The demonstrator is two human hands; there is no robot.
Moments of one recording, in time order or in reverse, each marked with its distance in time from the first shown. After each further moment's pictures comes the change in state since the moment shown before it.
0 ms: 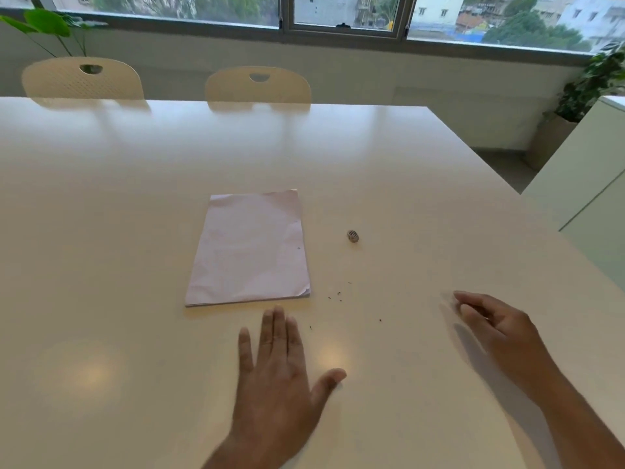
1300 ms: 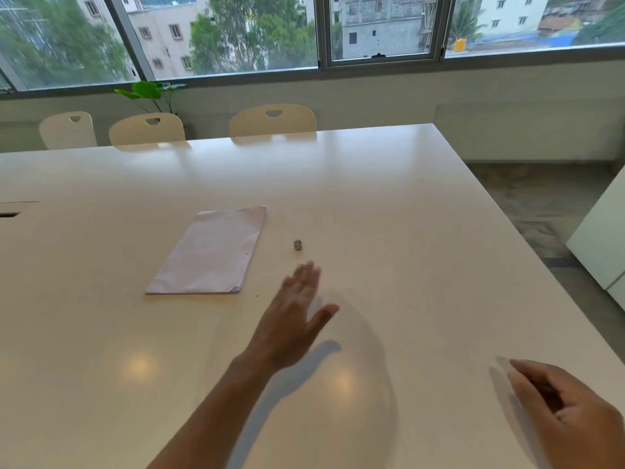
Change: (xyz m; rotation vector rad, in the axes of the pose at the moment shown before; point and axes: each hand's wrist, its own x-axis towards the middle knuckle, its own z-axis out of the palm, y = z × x) left_hand 0.091 0.166 -0.017 -0.296 0.049 0.083; right_hand -0.030 0.141 -0.151 0.130 0.239 0.014
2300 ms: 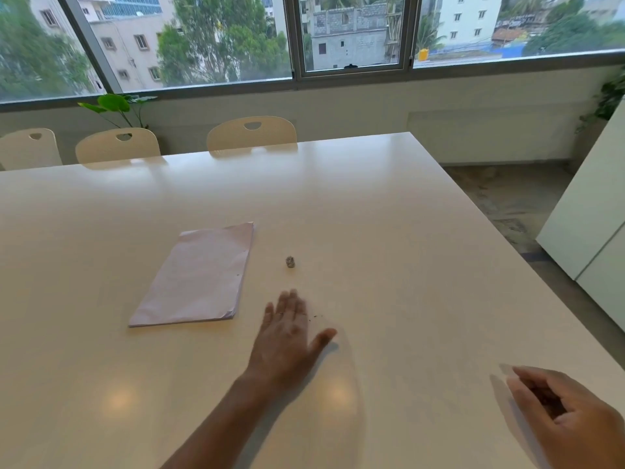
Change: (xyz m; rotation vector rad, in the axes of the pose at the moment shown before) left_hand 0.013 -0.017 0.009 0.278 -0.210 -0.154; right_hand -0.007 -0.023 0.008 -0.087 0.049 0.005
